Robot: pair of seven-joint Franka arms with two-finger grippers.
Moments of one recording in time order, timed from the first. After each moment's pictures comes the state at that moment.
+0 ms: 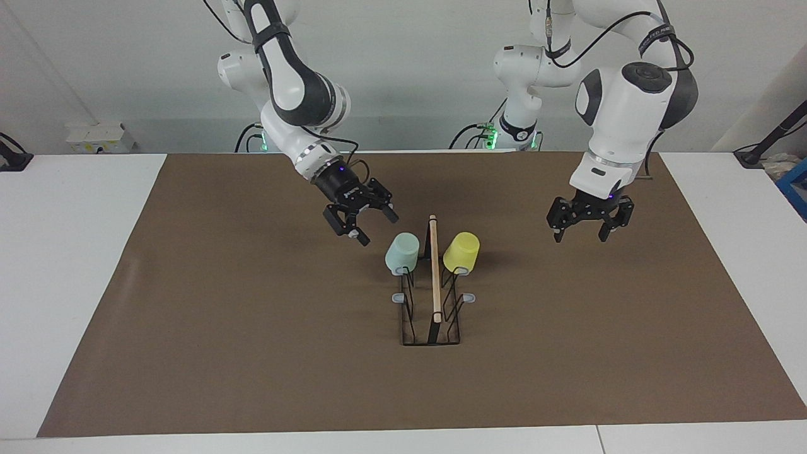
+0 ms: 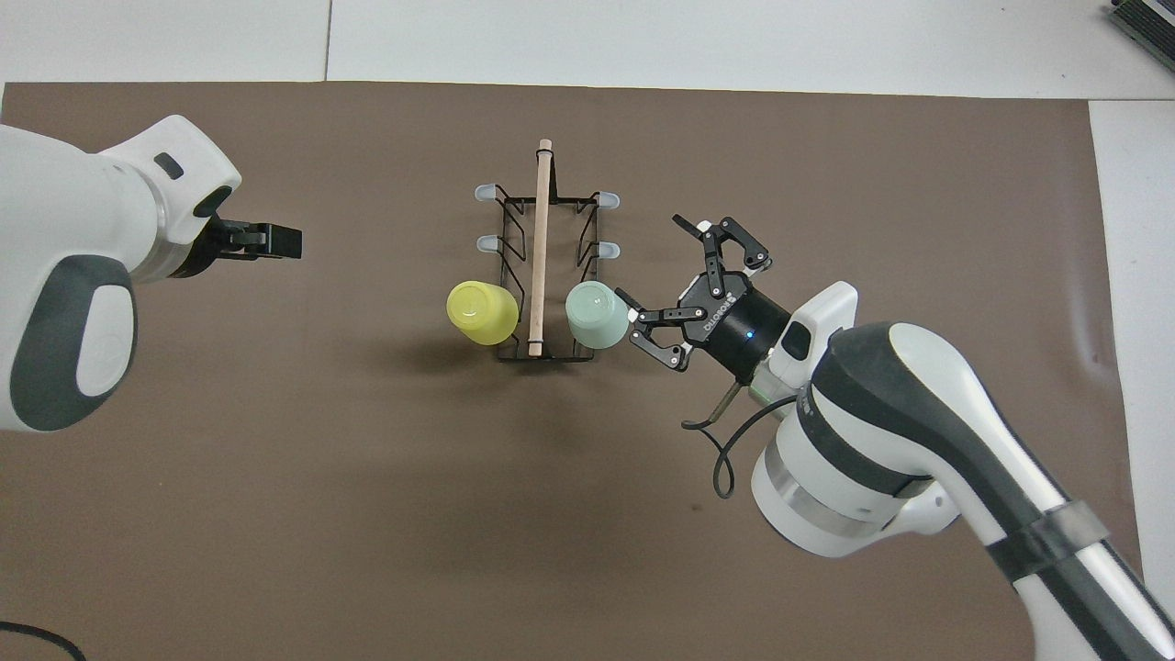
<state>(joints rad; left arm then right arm) -0.25 0.06 0.07 -1.82 0.04 2.07 -0.08 0.33 0.06 0.16 -2.07 2.13 2.85 -2.58</state>
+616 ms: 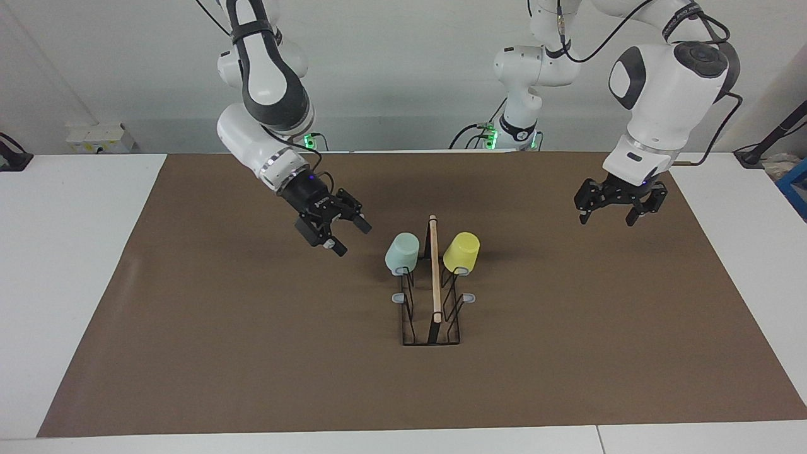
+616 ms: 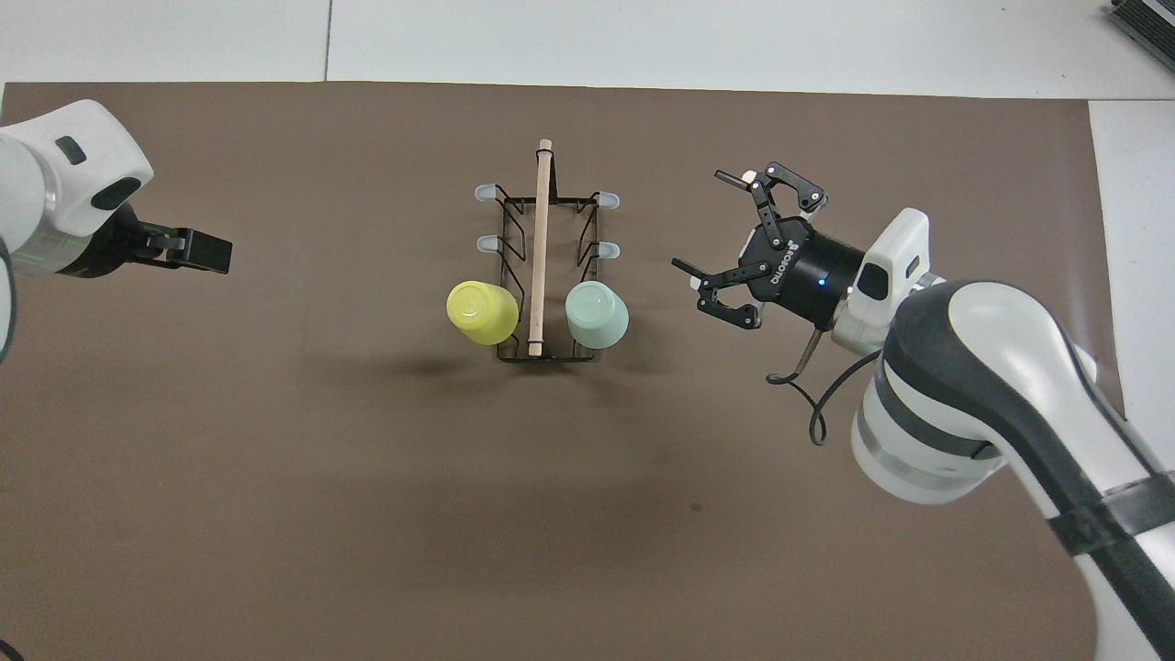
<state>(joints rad) -0.18 0.06 0.08 -1.71 0.01 1.85 0.08 0.15 0.06 0.16 -2.05 1.60 2.56 -2.34</state>
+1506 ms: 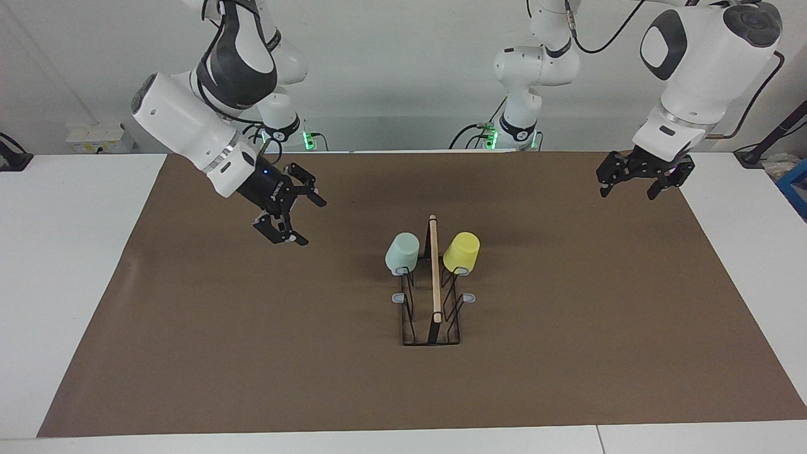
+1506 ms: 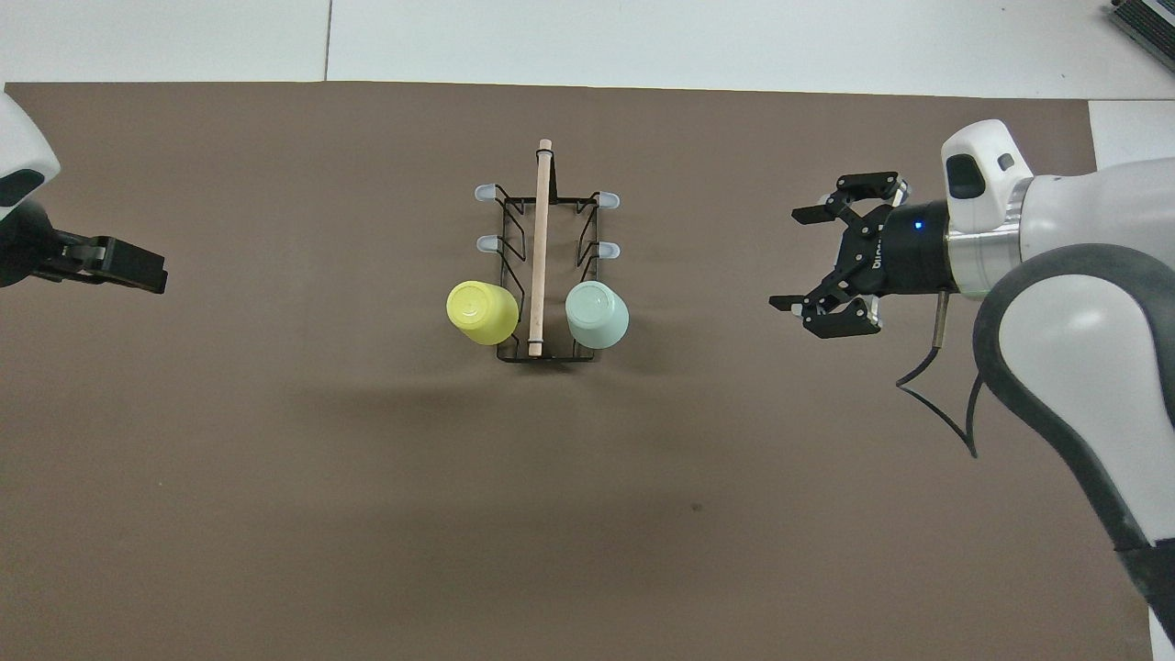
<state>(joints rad) -0.13 0.04 0.08 -1.59 0.01 1.64 0.13 -0.02 0.05 0.15 -1.84 0.62 2.03 -1.31</state>
